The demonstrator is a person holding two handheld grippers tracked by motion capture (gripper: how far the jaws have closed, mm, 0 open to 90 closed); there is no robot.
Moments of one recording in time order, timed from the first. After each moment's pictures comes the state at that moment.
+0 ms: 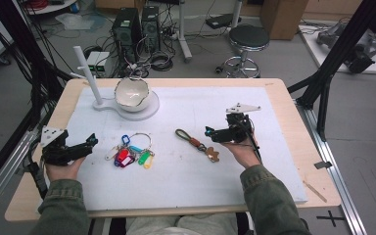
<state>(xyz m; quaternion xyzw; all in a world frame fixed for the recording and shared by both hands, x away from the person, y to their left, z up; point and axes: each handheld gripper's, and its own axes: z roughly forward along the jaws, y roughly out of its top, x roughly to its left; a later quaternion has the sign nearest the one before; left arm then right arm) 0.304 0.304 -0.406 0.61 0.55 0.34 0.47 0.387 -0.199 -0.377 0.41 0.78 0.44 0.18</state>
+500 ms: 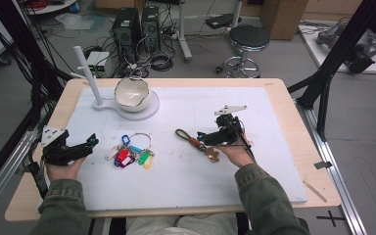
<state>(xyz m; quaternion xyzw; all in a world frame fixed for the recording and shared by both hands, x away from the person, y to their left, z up) 0.305 0.303 -0.407 0.61 0.54 0.34 0.47 0.395 -0.176 -0.389 0.38 0.81 0.41 0.15</state>
